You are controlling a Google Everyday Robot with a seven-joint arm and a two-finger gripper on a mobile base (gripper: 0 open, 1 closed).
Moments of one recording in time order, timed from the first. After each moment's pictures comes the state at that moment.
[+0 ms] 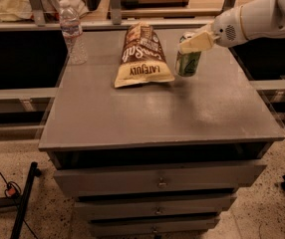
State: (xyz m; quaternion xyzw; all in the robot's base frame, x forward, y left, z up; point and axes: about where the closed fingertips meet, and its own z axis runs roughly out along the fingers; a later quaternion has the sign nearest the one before) arm 0.694 -0.148 0.929 -0.41 0.77 0.24 0.42
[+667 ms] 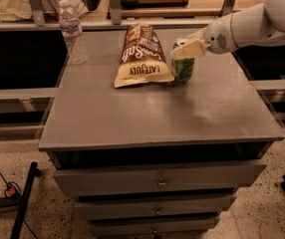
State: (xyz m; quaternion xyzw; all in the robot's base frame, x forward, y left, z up) arm 0.691 -0.128 0.914 -0.43 0.76 0.24 0.43
